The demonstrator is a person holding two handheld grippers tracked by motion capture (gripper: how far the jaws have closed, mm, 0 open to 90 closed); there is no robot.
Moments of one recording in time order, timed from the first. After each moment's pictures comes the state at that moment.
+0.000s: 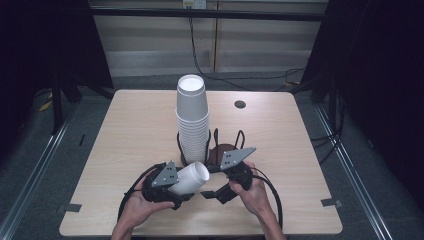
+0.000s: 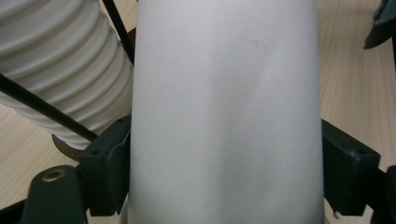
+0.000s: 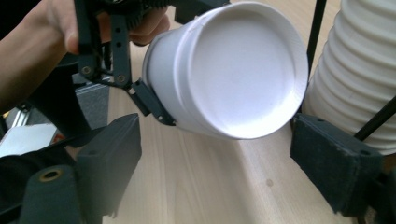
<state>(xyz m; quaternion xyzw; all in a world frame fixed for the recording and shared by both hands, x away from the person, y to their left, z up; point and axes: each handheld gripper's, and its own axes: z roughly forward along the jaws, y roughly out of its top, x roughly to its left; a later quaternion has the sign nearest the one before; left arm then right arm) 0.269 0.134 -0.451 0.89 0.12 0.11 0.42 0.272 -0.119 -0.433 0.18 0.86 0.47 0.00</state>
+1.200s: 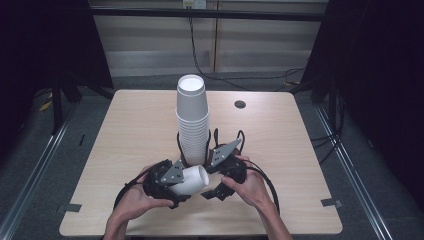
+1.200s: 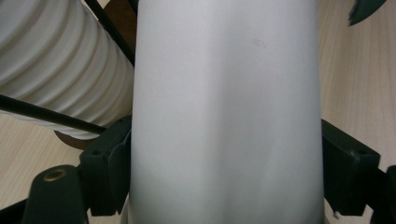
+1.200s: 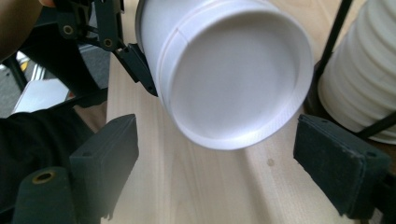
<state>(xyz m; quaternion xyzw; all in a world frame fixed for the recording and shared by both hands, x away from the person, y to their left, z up) 0.274 0.124 -0.436 0.94 0.06 0.10 0.32 0.293 -0.104 -0.430 0.15 0.91 0.38 -0.04</state>
